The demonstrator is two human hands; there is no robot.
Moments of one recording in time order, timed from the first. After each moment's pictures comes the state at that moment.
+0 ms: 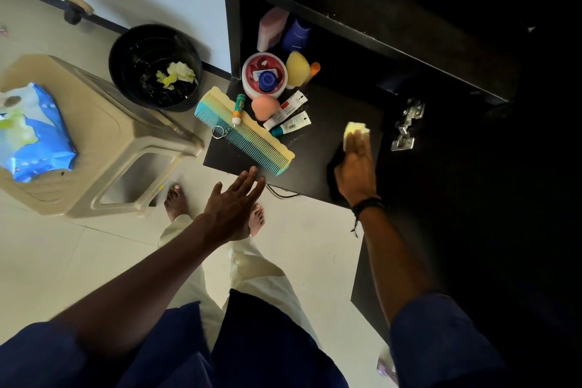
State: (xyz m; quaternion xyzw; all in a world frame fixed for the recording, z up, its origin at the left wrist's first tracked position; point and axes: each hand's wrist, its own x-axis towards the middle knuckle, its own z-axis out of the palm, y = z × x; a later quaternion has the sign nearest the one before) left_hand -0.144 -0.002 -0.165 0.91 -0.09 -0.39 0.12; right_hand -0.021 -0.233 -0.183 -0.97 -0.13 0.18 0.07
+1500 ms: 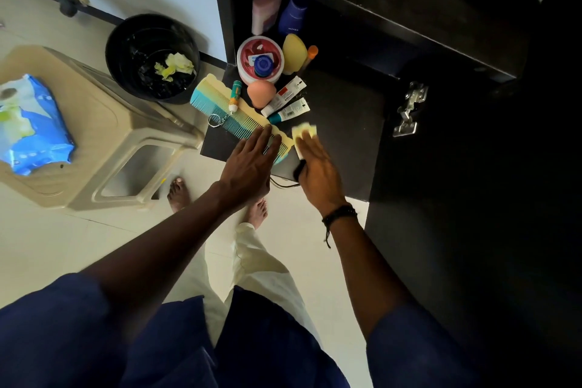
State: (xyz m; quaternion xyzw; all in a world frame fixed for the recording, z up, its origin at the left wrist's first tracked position) left_hand -0.103 -0.021 -0.183 0.96 -0.07 -0.23 0.17; right_hand -0.075 -0.190 -0.190 -0.95 -0.19 0.15 0.21
